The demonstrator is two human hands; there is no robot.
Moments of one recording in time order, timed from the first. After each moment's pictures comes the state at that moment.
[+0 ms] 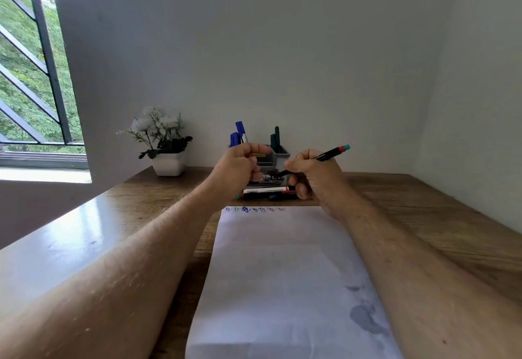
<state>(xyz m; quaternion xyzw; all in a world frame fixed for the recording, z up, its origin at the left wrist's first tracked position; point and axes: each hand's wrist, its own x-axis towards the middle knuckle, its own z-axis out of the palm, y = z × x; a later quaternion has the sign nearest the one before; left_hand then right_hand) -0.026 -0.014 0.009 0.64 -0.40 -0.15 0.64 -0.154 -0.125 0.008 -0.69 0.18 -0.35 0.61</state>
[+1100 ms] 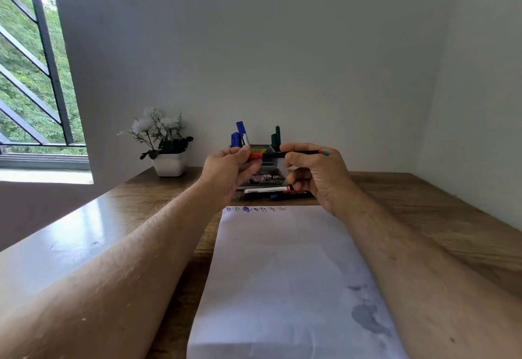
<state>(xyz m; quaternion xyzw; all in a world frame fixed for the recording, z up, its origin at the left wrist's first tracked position) -0.018 -0.010 0.006 0.46 -0.21 -0.27 0.82 -0.156 -0.121 0.010 -0.66 0.11 -0.37 0.65</state>
